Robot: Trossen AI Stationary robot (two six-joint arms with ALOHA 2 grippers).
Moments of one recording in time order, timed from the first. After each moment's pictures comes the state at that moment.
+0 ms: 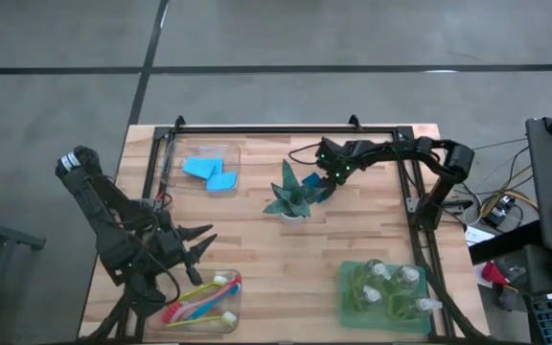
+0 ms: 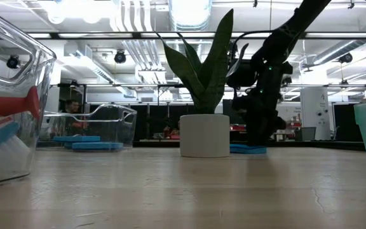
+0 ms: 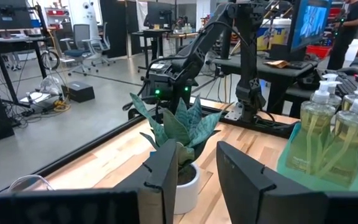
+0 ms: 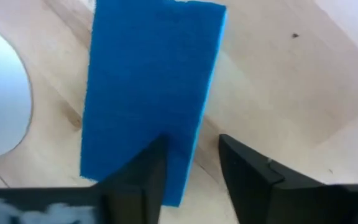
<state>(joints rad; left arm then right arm) -0.96 1.24 1.06 -0.72 -1.46 -1.00 -0.48 1.74 0.94 -0.52 -0.15 0.34</state>
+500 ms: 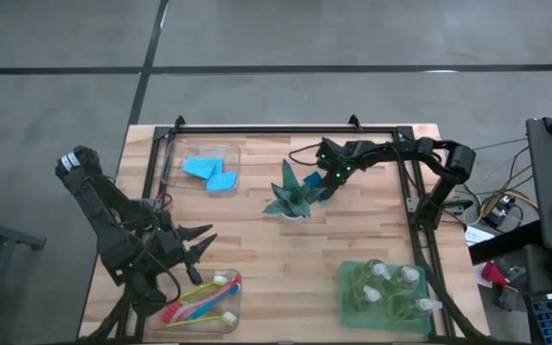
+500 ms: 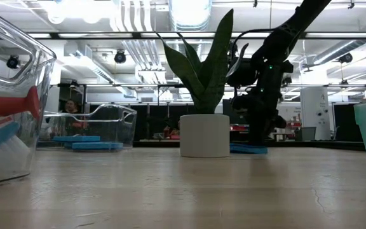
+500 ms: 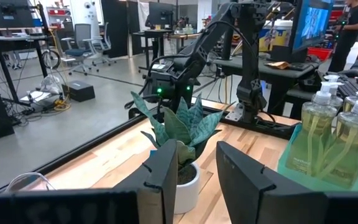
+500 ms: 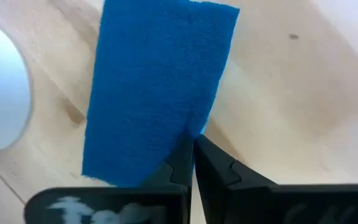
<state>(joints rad) -0.96 1.24 1.04 -0.71 -1.46 -1.02 -0.48 1.72 0.94 -0.53 -0.14 0.33</state>
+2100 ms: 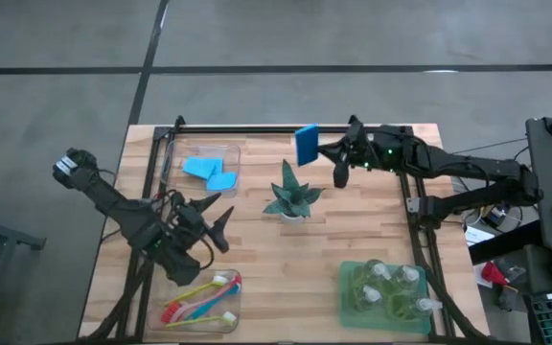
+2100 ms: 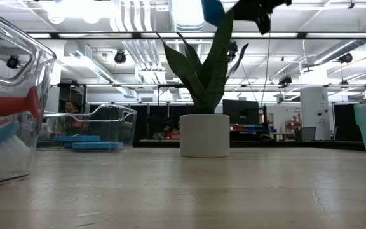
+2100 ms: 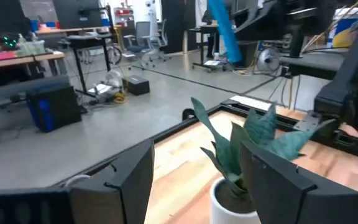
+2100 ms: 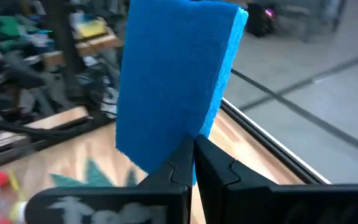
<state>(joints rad) -0.68 1.24 1.01 -0.58 -1.44 -0.88 -0.22 1.09 0.99 -0.17 0.13 0.24</state>
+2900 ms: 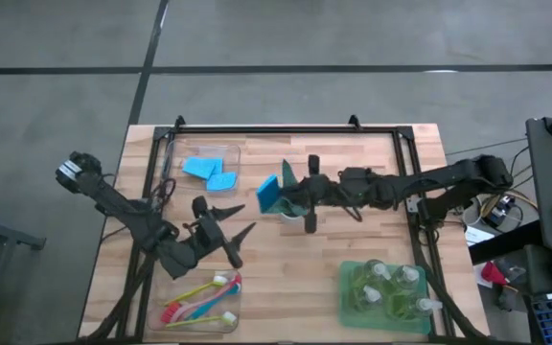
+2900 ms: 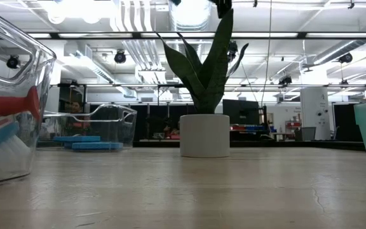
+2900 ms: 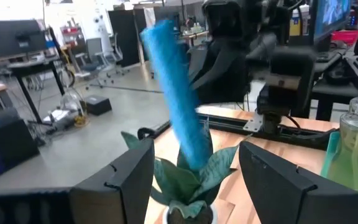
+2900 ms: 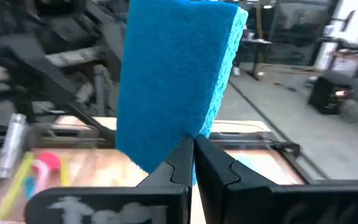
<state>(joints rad) -0.64 1.31 1.01 0.11 -1.24 -0.14 0.09 1.41 0.99 0.35 0.16 -0.02</state>
